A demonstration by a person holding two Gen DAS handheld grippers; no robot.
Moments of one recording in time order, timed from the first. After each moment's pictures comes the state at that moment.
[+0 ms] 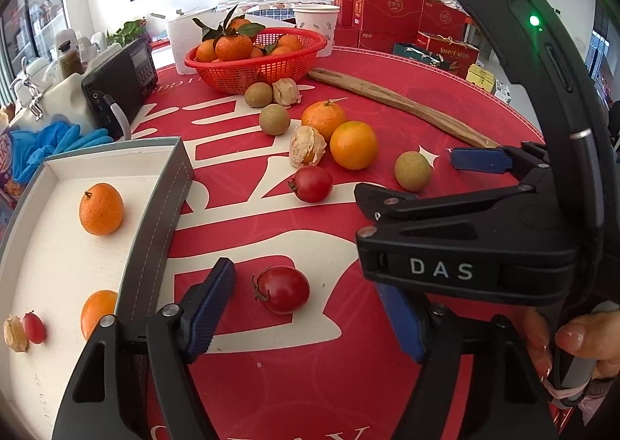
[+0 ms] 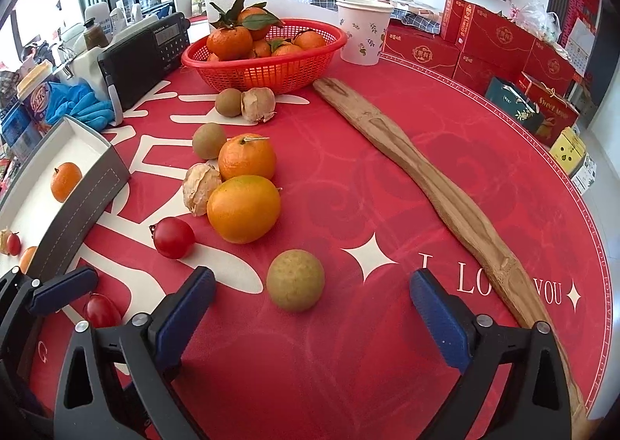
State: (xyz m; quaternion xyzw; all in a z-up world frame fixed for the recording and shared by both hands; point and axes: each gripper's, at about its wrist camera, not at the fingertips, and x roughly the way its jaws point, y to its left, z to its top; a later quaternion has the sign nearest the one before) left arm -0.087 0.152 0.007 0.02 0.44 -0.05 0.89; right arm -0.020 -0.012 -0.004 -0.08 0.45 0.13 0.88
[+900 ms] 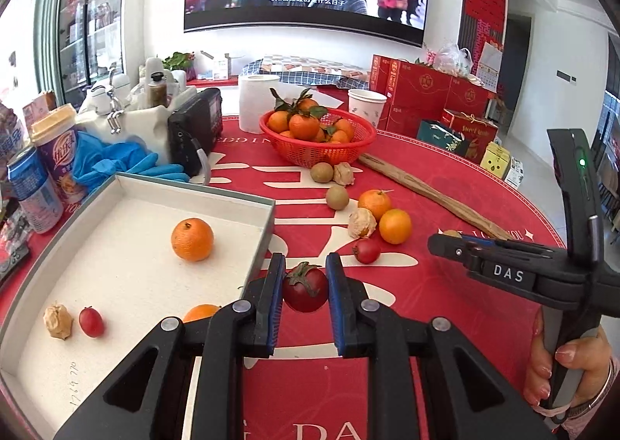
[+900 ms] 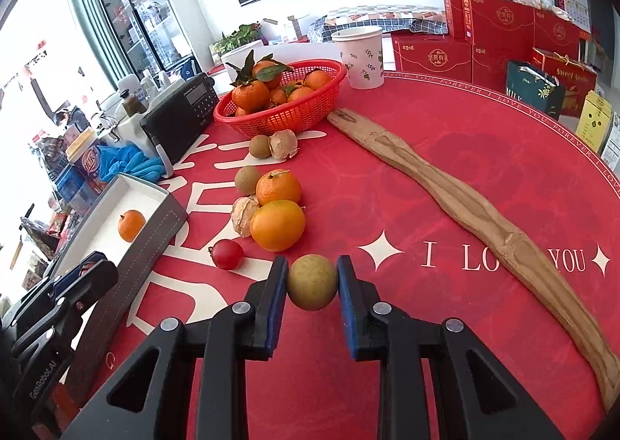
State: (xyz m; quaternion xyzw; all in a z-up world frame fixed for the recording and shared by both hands) left arm -0.121 0.203 0.053 -0.04 0.33 0.00 0.94; right arm -0.039 -0.044 0.014 0.05 0.42 0.20 0.89
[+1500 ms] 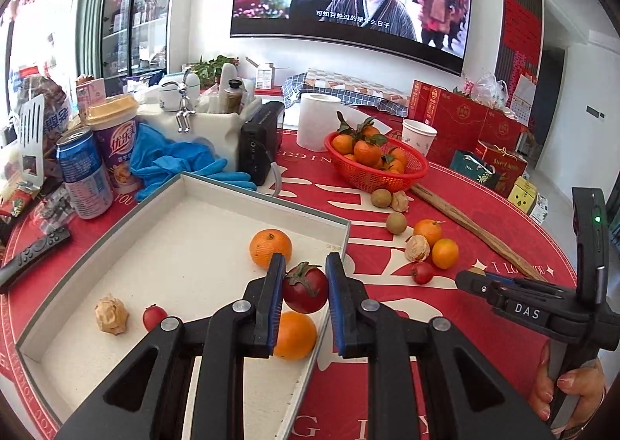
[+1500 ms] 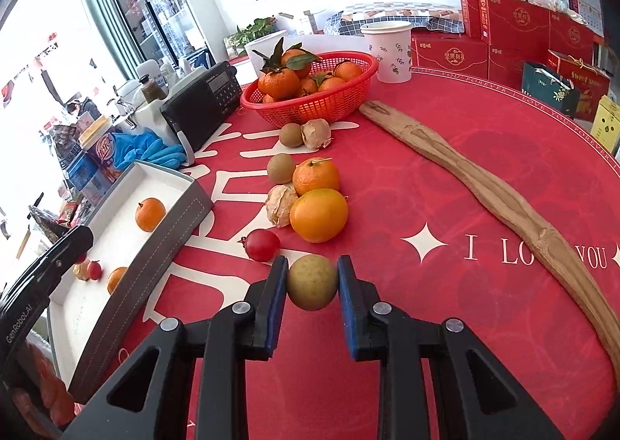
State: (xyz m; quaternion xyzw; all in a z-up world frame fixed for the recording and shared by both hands) left arm -0.139 0.254 0.063 -0.08 0.30 0.07 0.95; right arm -0.046 -0.023 0.012 0.05 0.42 0.22 0.88
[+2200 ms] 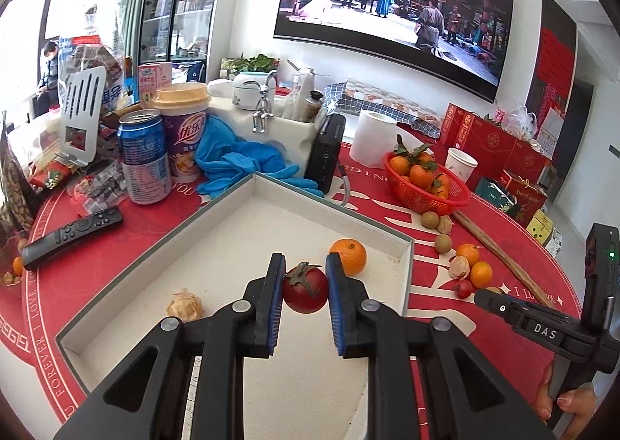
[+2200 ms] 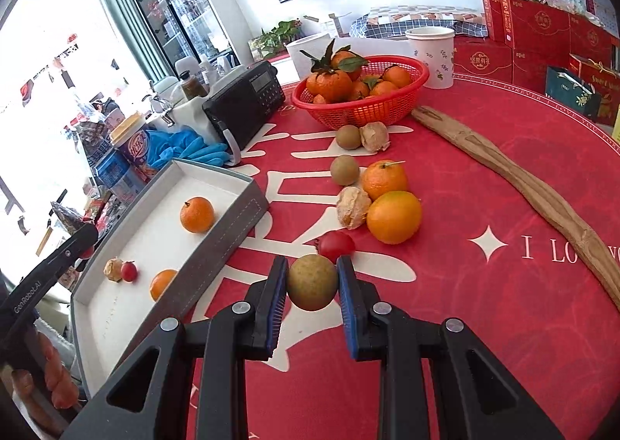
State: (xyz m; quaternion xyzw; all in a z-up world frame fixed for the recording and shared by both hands) left arm -0.167 0.314 0.070 -0.13 0.29 0.12 0.94; right arm -0.061 0.013 0.022 0.06 0.41 0.27 0.87
